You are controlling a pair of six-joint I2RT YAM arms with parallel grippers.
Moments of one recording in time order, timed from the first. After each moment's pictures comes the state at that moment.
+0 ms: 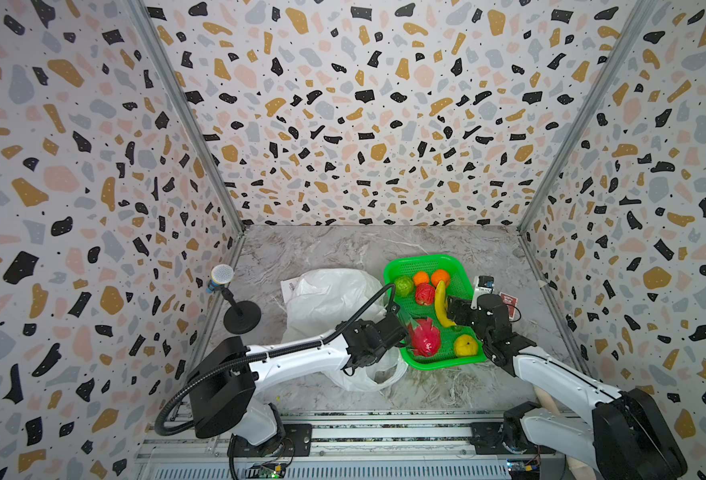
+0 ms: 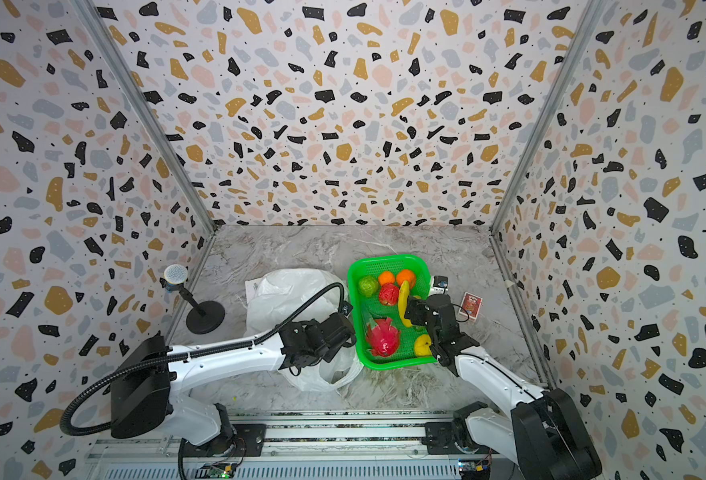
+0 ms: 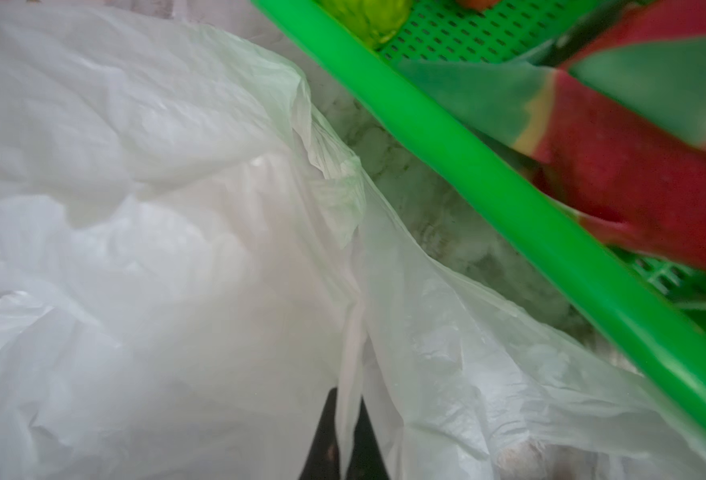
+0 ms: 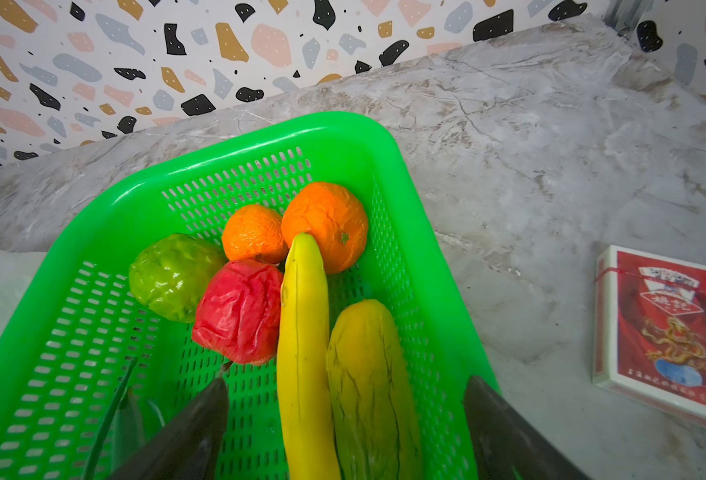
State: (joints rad) left arm -1.02 1.48 0.99 -0.60 -0.49 -0.29; right arm 0.38 1.12 0.45 0.17 0.21 0.38
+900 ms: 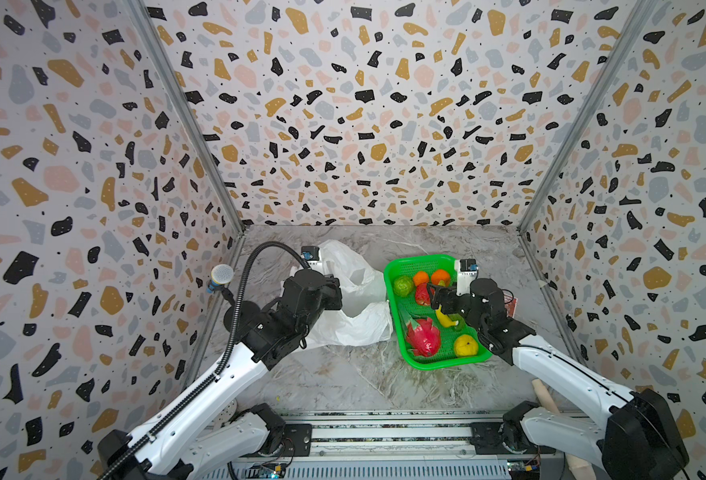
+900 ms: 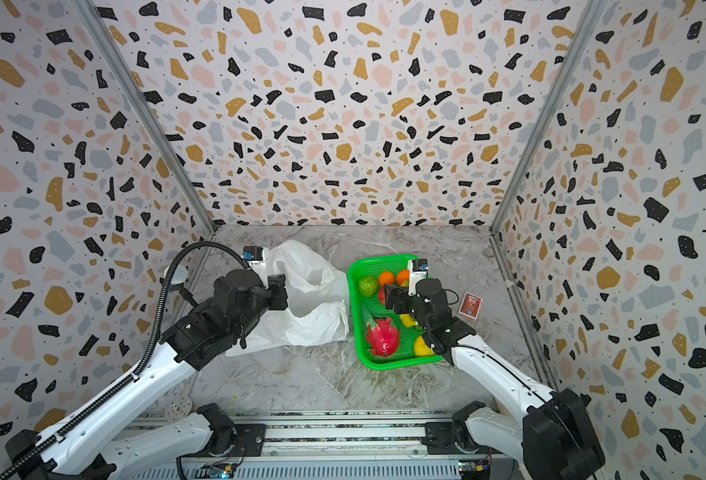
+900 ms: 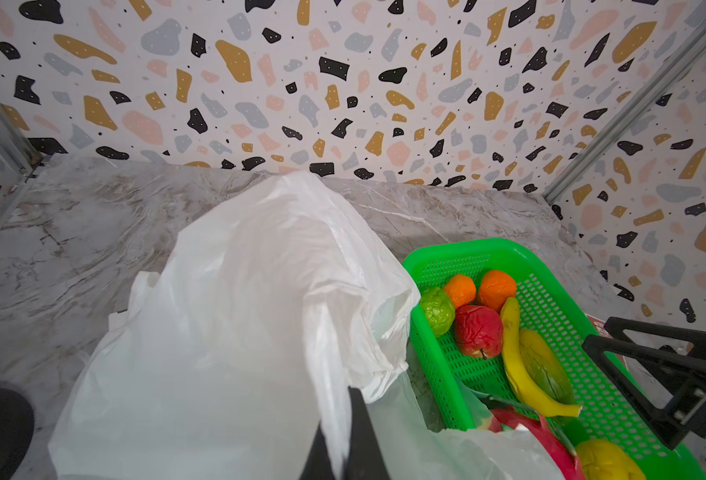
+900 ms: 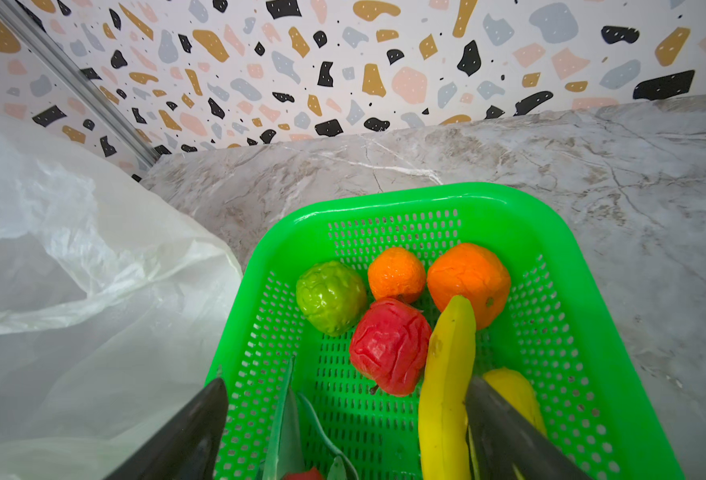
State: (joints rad) left arm -0.66 0.99 1.00 -0.45 -0.31 -0.43; right arm 0.51 1.14 0.67 0.06 0.04 0.33
